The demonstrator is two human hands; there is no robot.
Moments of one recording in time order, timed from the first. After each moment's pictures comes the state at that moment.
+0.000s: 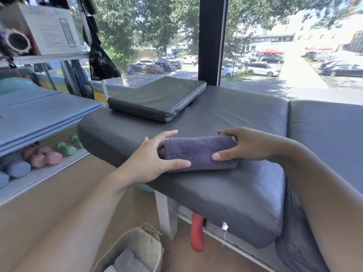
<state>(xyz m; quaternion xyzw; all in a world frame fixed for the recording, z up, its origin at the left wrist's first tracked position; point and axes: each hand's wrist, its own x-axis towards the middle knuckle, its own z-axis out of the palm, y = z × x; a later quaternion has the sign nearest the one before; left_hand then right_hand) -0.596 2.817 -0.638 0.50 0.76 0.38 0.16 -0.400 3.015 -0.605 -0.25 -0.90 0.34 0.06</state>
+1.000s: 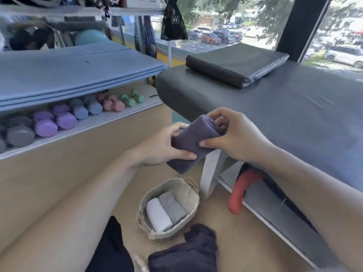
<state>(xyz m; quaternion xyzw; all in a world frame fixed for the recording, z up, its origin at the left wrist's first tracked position) -0.629 2.664 -0.695 0.43 0.75 0.46 0.23 -0.493 2.840 -0.648 -0.11 -0.91 0.37 0.17</state>
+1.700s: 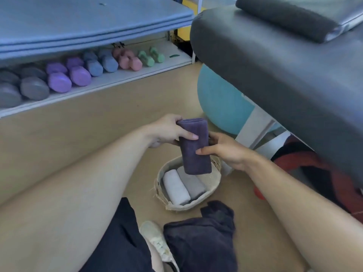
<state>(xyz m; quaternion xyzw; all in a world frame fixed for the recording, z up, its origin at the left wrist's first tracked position) -0.704 2.639 -0.798 0.17 0.76 0.51 0.36 -0.596 2.815 -0.835 -0.12 -0.74 0.64 -0.12</state>
